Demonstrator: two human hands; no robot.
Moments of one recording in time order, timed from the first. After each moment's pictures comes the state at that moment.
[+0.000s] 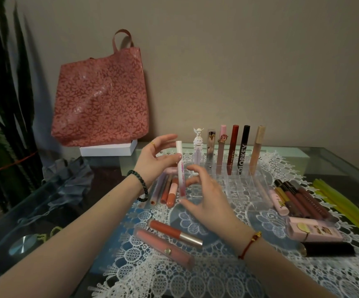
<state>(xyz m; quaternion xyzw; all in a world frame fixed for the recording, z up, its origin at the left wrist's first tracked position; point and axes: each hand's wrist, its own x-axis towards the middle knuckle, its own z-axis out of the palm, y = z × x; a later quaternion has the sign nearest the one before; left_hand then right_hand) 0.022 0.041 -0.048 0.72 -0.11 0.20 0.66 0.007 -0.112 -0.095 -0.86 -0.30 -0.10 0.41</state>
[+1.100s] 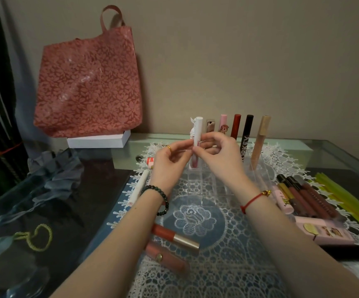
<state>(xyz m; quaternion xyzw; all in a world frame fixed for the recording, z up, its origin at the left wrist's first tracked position) 0.049 -0.002 -0.083 0.71 -0.08 0.26 0.65 0.072 -0.122 -0.057 -0.78 -0.20 -0.16 0.57</state>
